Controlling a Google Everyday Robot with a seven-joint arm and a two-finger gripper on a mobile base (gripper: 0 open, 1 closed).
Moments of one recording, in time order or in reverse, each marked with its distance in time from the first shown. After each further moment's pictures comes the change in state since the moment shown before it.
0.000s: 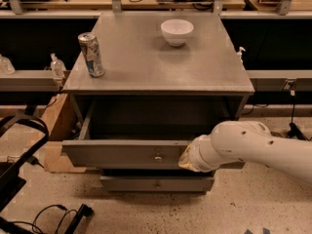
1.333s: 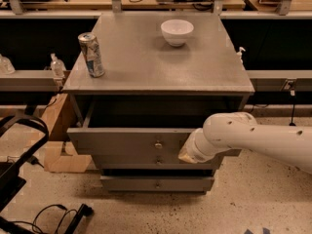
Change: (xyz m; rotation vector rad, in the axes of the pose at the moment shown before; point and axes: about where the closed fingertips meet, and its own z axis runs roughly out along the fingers) arm 0.009 -0.035 0.038 -0.009 0.050 0.062
